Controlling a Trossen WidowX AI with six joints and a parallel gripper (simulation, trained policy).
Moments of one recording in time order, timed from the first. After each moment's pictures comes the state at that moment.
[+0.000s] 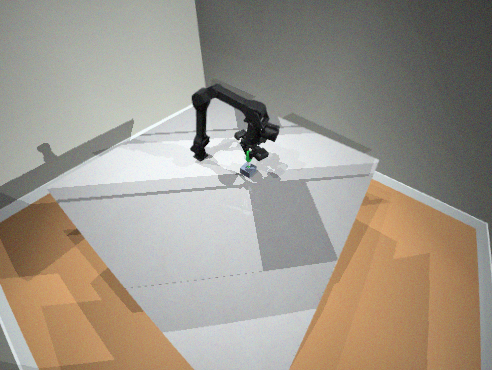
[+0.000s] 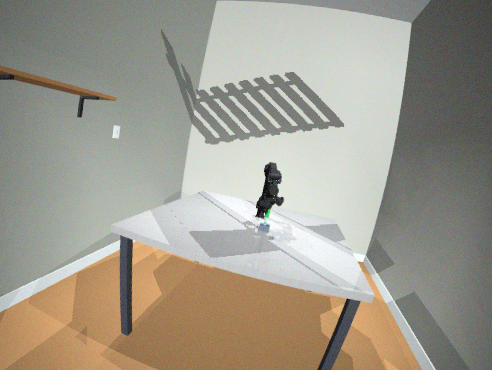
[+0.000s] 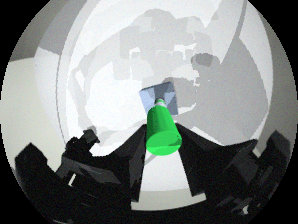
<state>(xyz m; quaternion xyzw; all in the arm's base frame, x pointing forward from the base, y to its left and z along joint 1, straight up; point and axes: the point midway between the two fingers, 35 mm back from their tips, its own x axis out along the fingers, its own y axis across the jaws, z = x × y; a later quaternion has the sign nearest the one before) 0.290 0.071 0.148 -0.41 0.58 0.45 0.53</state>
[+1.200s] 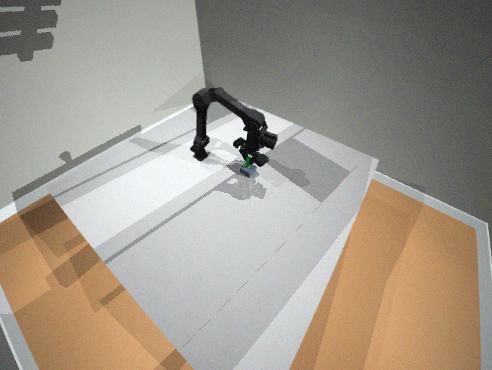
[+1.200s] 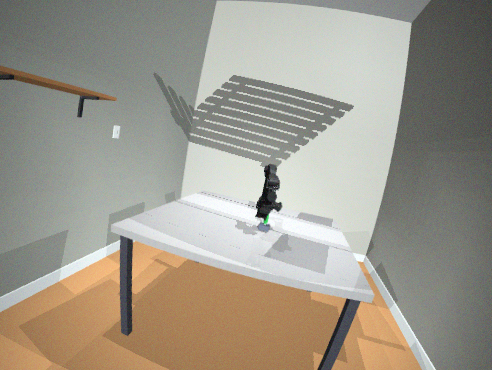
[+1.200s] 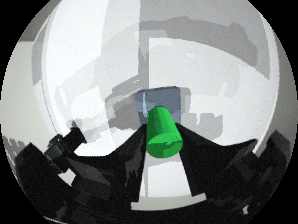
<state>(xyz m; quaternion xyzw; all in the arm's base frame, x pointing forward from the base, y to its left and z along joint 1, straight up) 0.291 0.070 0.105 -0.44 0.55 0.49 0.50</state>
